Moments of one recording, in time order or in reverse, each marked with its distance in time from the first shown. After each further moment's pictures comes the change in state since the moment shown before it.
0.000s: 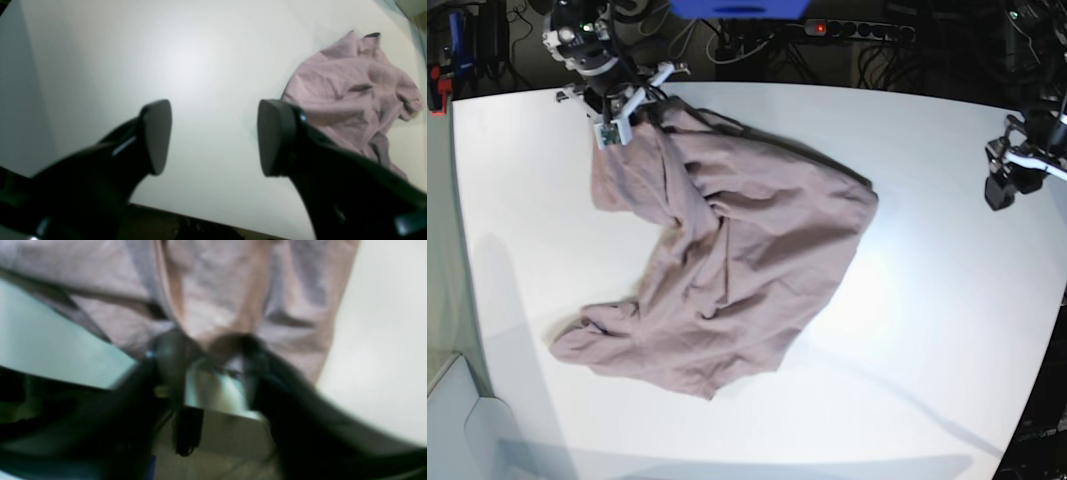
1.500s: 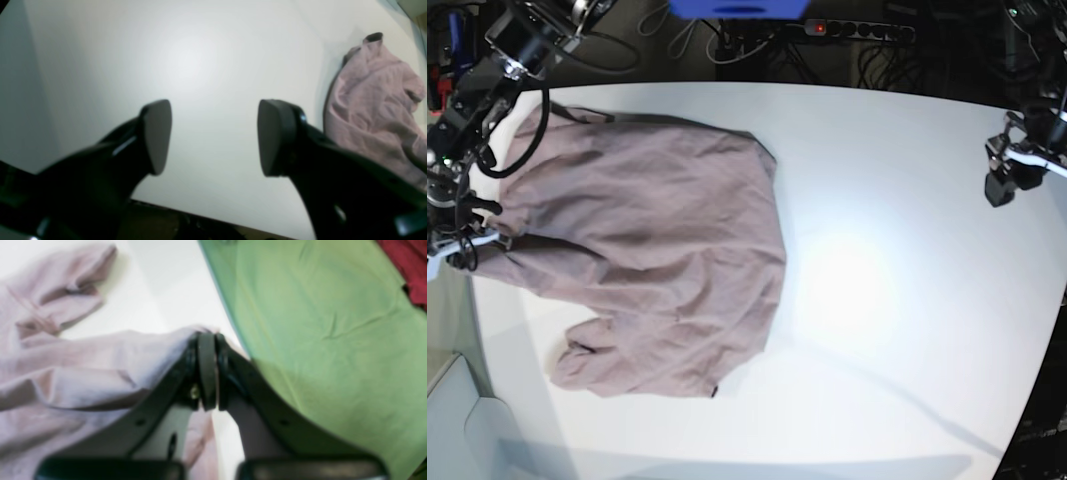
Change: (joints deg) left arm 0.8 0.2 -0.3 0.0 0.0 0.0 0.0; right arm 36.4 8.2 34.8 -11.6 0.0 0.1 -0.5
